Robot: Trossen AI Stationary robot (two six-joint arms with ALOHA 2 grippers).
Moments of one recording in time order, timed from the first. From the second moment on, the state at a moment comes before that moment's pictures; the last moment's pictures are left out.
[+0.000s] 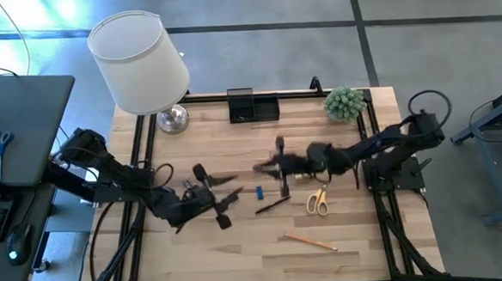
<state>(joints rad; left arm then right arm) -0.48 1.47 0.75 0.87 -1.05 0.27 0.07 1.55 0.69 0.91 0.03 -0.16</state>
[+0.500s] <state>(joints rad) -0.45 1.42 0.76 0.74 -1.10 0.31 -0.47 1.53 1.26 0.00 -0.10 -0.28</state>
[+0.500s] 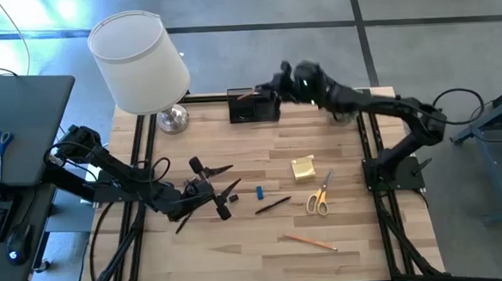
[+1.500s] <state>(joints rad) -0.48 1.41 0.75 0.67 -1.14 0.22 -0.68 1.85 1.43 -0.08 -0.30 -0.19</state>
